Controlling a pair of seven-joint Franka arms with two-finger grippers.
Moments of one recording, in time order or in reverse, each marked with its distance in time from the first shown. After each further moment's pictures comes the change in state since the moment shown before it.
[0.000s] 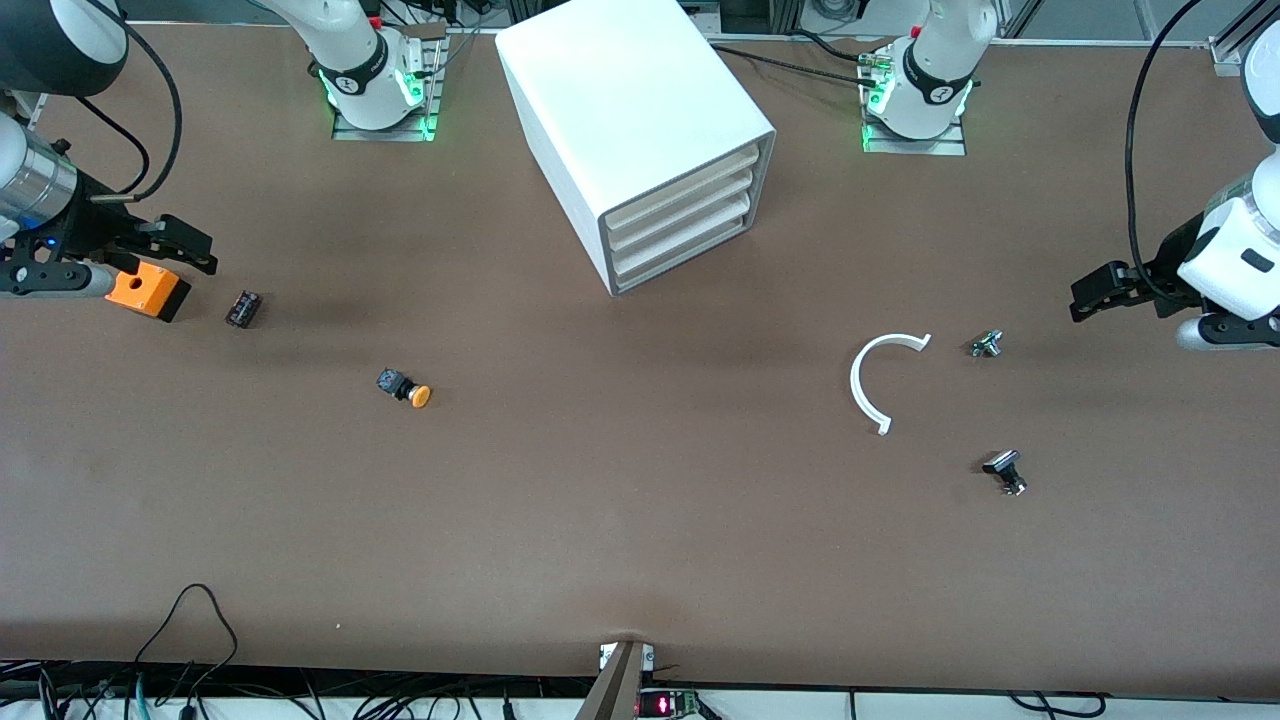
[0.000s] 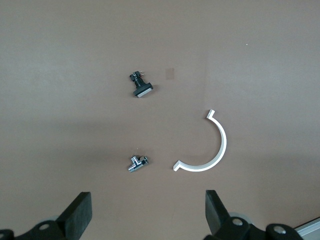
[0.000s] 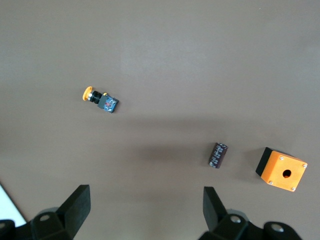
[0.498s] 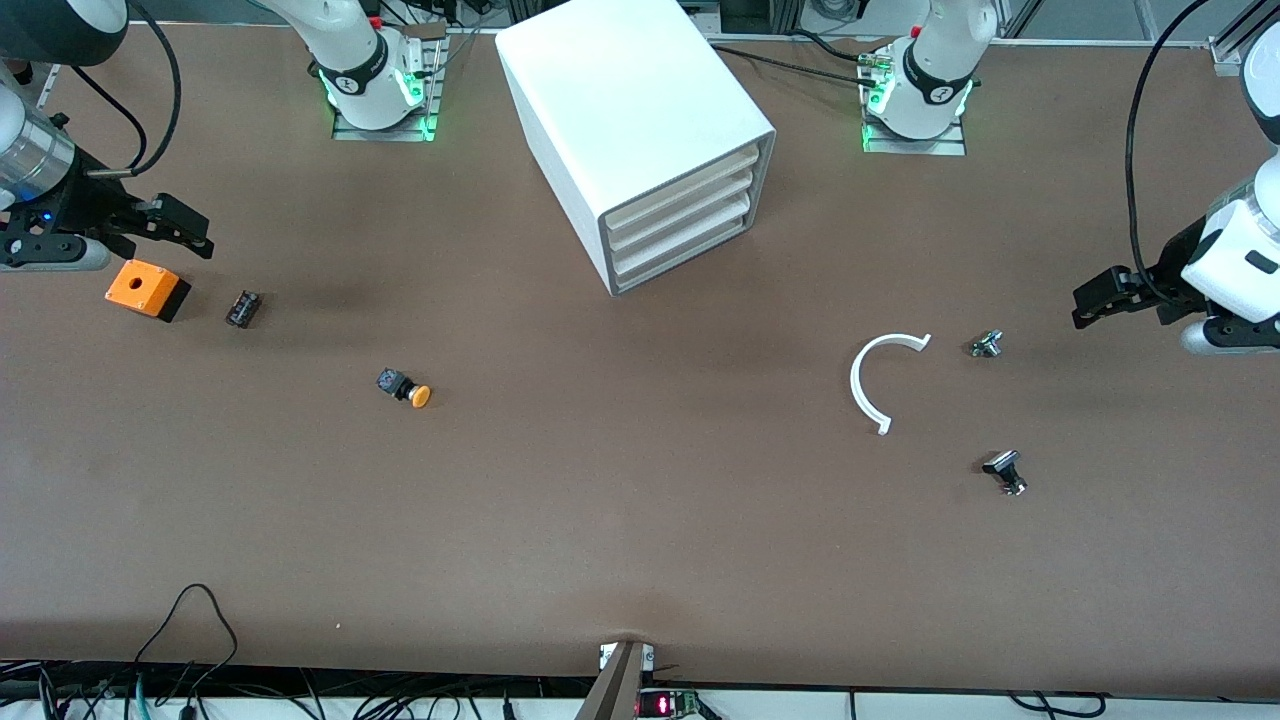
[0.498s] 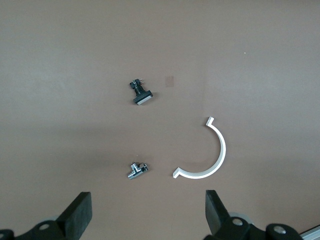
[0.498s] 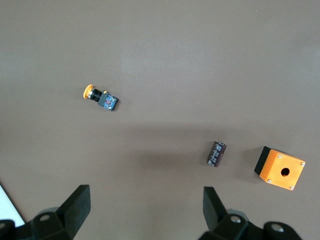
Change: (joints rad) left arm 0.001 0.003 0.000 0.000 0.000 0.032 0.000; right arm 0.000 -0.055 0.001 -0.049 -0.007 0.016 0.000
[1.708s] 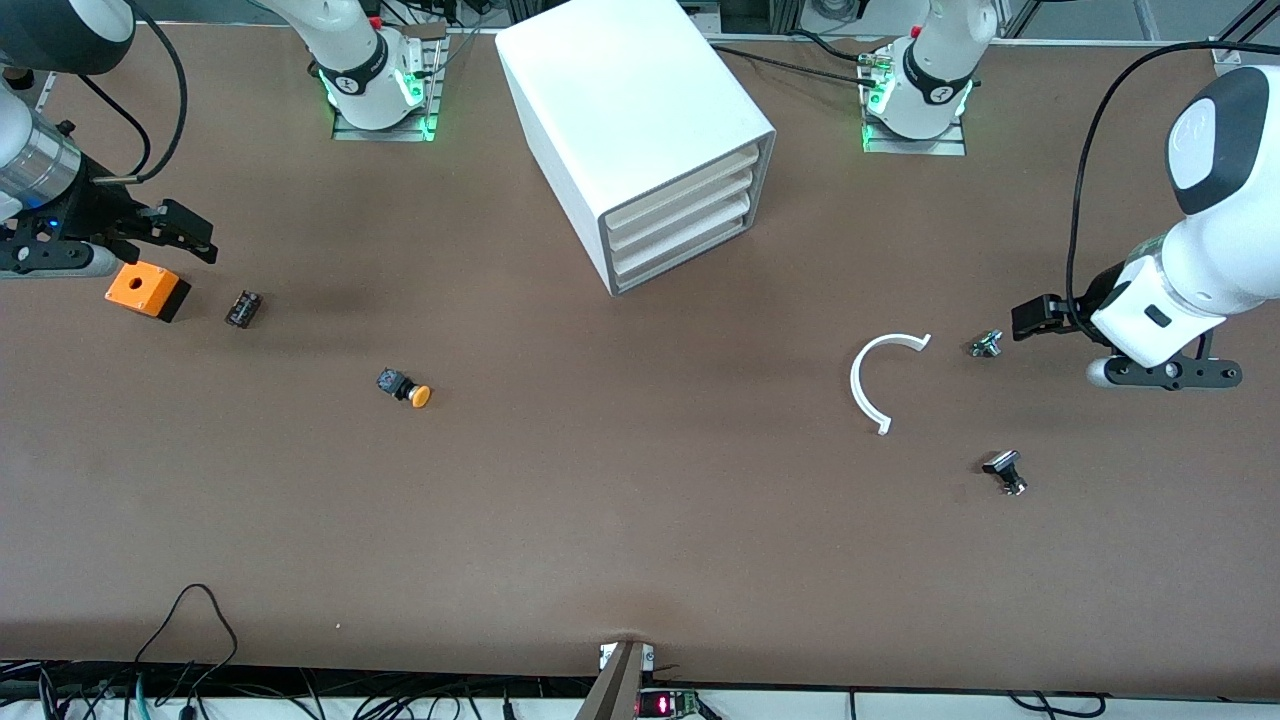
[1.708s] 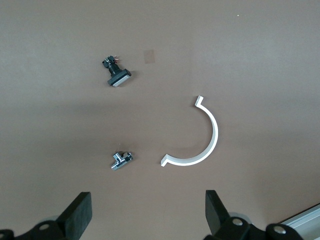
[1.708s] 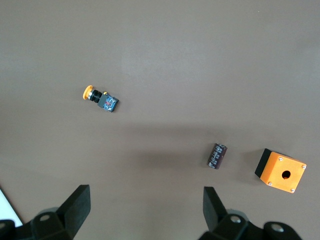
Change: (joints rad) left arm -0.012 0.100 -0.045 0.003 0.000 -0.032 0.002; right arm 0.004 0.019 0.002 0.008 0.000 0.008 -0.001
